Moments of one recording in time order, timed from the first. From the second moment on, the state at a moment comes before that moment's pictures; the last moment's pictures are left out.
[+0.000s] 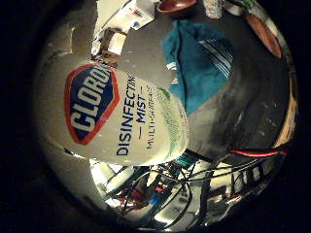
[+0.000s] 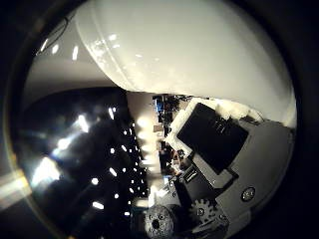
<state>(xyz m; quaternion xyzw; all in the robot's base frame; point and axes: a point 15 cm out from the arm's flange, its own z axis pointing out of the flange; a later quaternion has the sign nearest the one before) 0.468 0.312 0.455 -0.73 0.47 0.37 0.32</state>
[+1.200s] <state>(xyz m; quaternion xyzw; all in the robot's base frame) 0.433 0.535 0.360 -0.73 0.27 0.39 0.49</state>
